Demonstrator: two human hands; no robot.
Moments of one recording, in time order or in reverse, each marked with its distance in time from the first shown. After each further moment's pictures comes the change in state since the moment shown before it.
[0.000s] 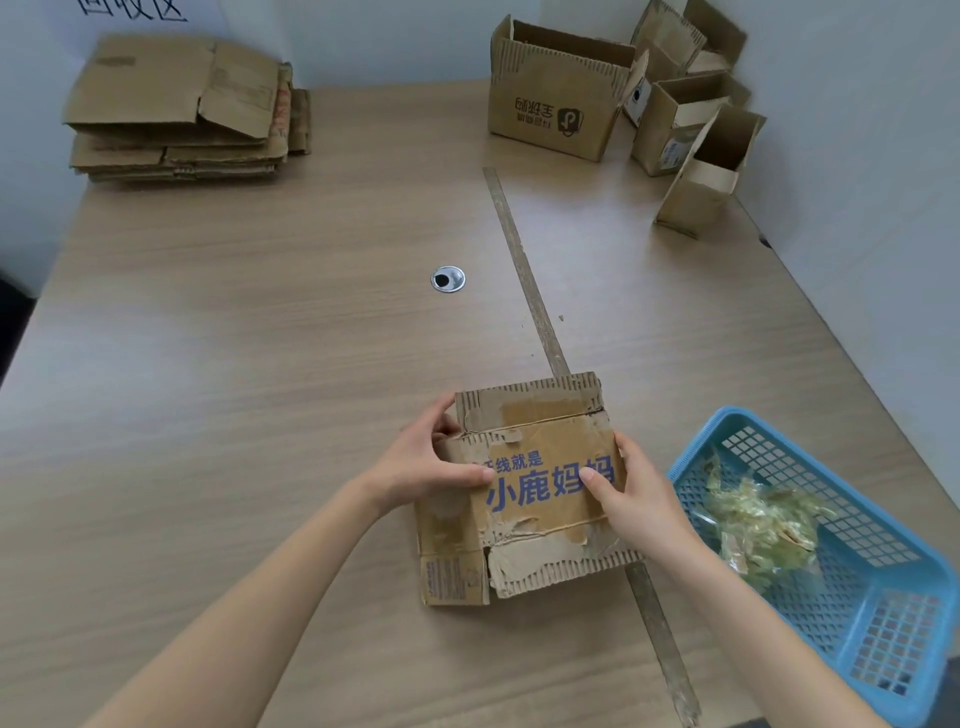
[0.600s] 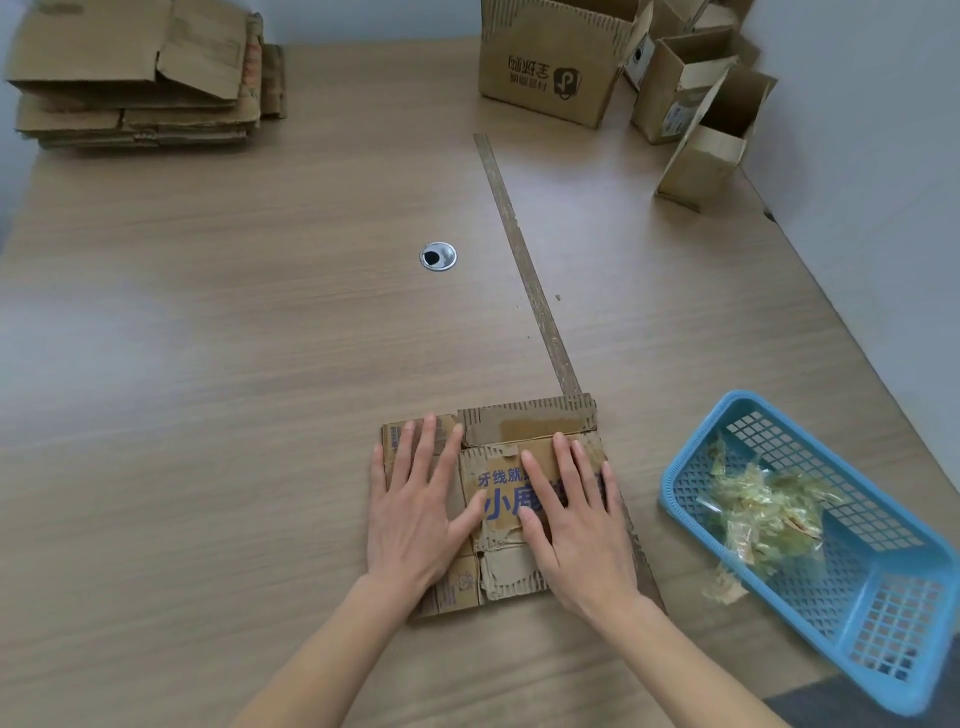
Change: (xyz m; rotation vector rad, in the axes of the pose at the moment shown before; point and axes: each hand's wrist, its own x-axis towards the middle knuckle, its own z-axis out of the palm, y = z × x) left_hand -0.035 -0.058 0.068 0.981 0.446 0.133; right_hand -0.014 0.049 0.080 -0.733 0.144 -0.437
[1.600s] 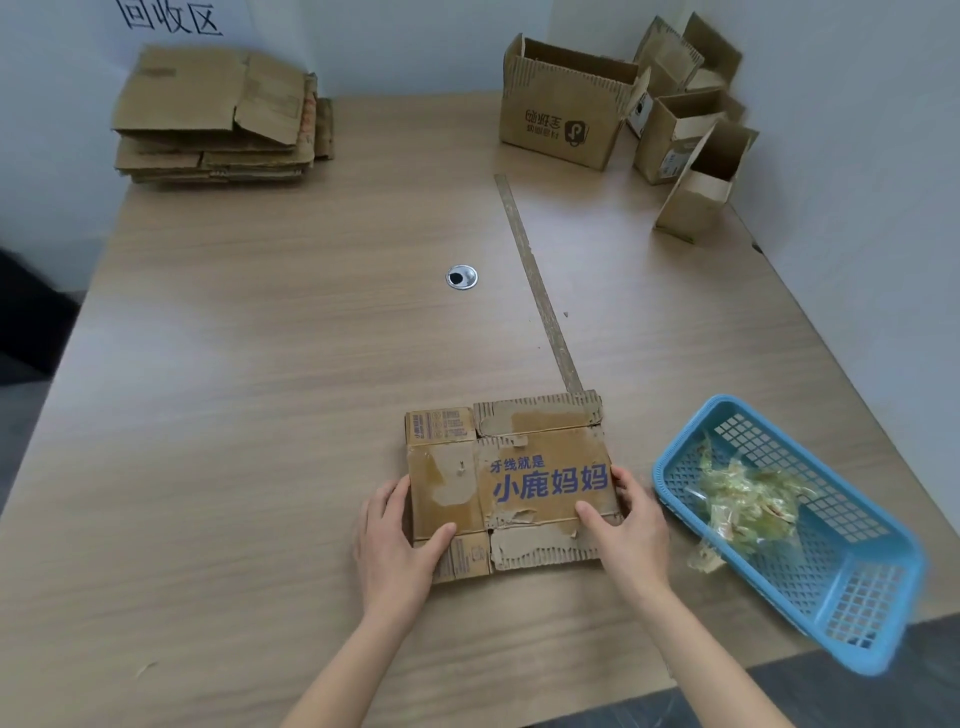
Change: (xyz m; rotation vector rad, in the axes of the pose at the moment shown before) left_hand -0.074 -0.014 -0.033 -0.594 0.039 -0.478; right_hand -0.030 0.007 -0.045 0.675 0.104 0.581
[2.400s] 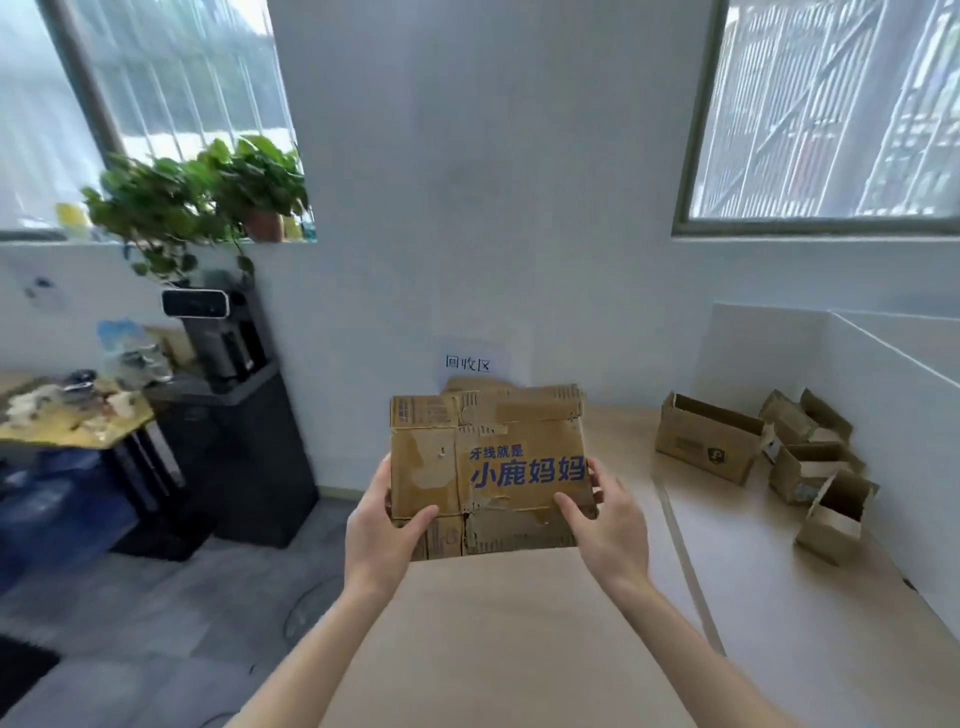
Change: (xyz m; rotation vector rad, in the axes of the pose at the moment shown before) left_hand -0.013 0.118 -0.434 -0.288 0.554 0.329; right_hand -0.122 -0.419 -0.053 0.252 -0.015 -0.764
